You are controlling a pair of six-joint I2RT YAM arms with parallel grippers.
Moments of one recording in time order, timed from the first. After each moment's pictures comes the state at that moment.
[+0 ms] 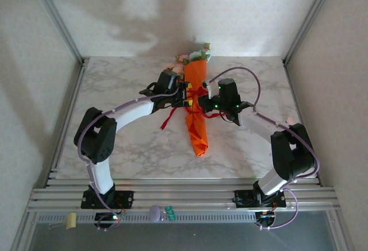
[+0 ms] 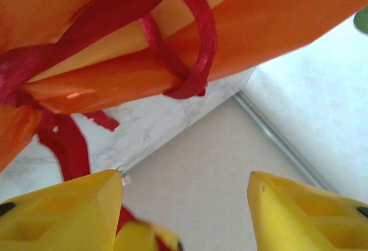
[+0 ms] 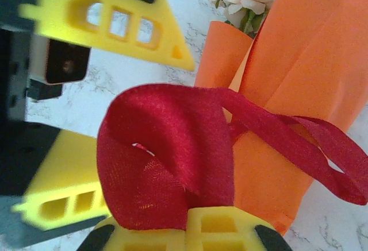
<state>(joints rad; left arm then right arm) -0.55 1.88 1.37 -0.13 0.22 -2.10 0.47 1.58 0.99 0.02 -0.35 0.07</state>
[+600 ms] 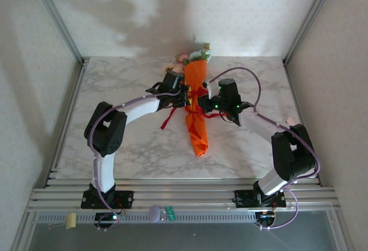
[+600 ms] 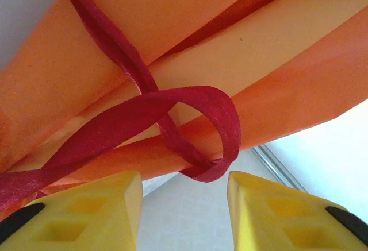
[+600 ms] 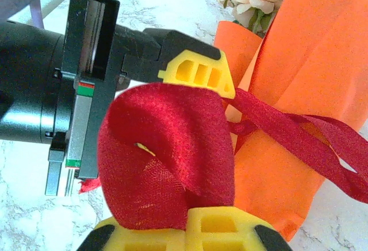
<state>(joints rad) -0.55 2.00 1.43 -0.15 0.17 -2.10 0.47 1.58 0.98 0.02 -0.37 0.08</state>
